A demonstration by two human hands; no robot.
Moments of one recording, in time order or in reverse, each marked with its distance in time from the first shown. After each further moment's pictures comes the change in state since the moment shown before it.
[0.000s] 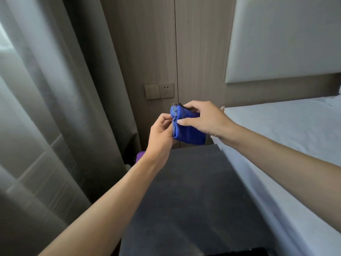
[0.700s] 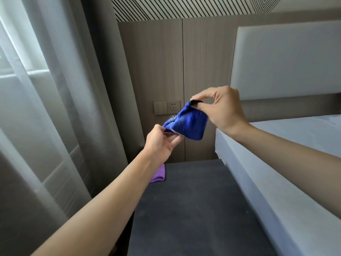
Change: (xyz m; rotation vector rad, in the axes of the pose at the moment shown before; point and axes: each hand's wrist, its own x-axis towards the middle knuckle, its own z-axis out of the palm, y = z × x) left_hand 0.004 0.070 0.006 -0.503 0.251 -0.348; right_hand 0.003 -0.048 -0.050 0.093 0.454 -0.491
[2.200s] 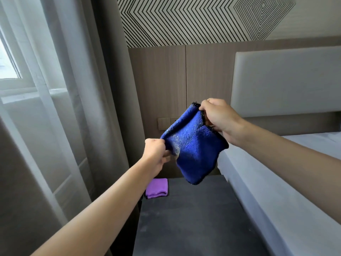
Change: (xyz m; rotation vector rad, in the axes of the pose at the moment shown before) left_hand -0.010 0.030 0.005 0.587 0.167 0.157; right_hand 0.026 -0.053 -0.017 0.300 -0.191 0.669
